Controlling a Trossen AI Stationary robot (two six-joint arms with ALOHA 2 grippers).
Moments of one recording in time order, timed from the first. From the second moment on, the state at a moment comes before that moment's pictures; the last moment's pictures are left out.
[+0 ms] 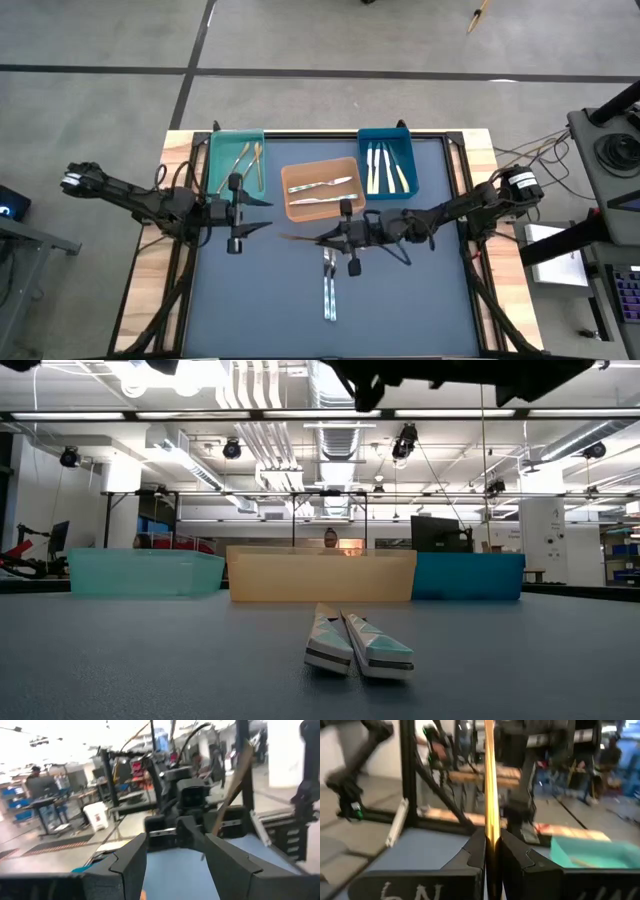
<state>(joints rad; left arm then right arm) -0.29 0.75 0.51 0.34 -0.29 0.22 0.21 1.62 0.85 0.81 0.08 -0.11</state>
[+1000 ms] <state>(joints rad) -0.29 1.32 0.57 1.18 0.02 0.22 0.17 1.71 0.99 0.90 -0.11 0.02</state>
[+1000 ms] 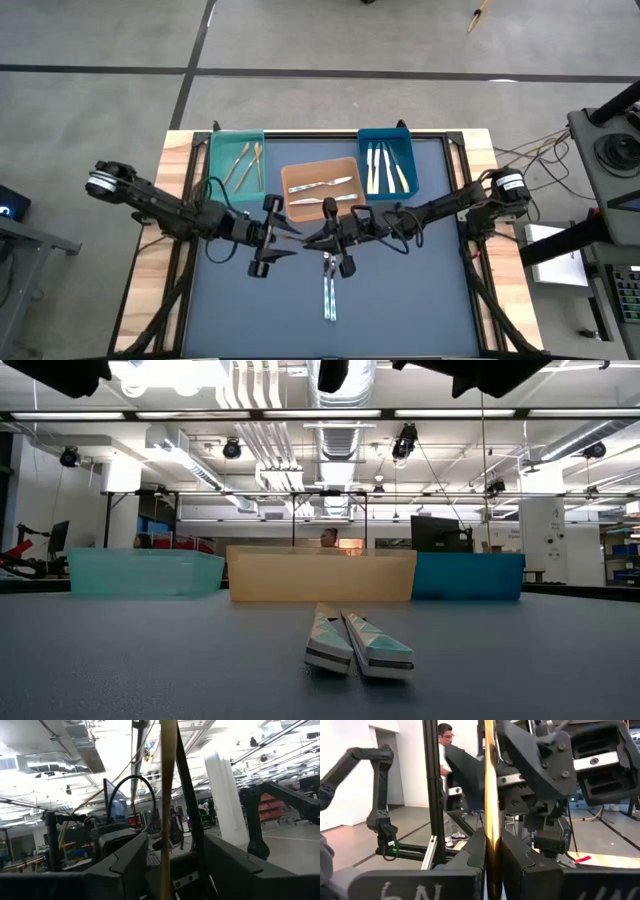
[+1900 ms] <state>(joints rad) -0.29 1.30 0.59 1.10 -0.10 0.16 0.17 1.71 0.99 0.86 -0.07 0.02</state>
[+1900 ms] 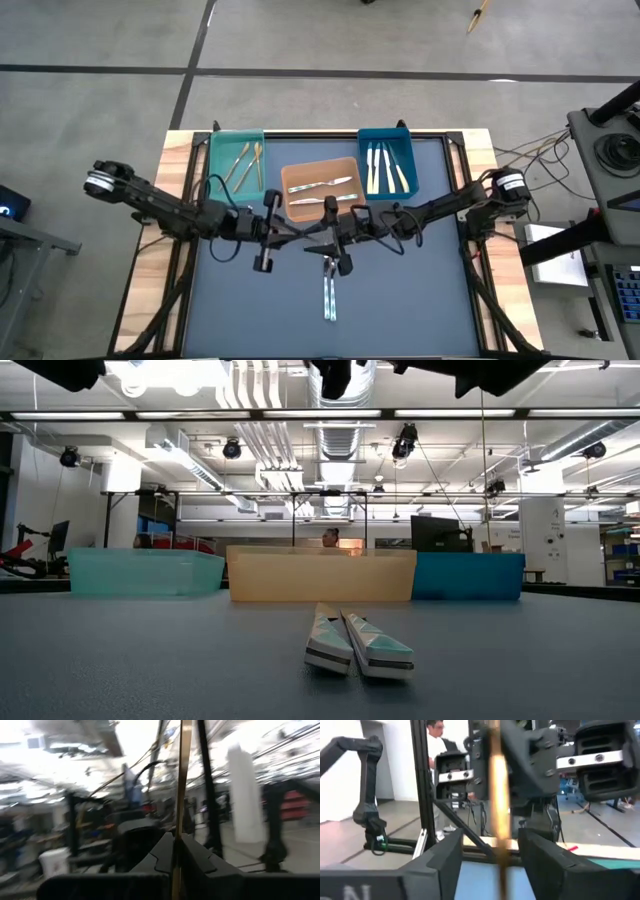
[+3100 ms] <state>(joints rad) 0.36 0.95 0.97 -0.74 -0.61 -0.28 0.06 1.43 0.99 -0.02 0.48 0.03</state>
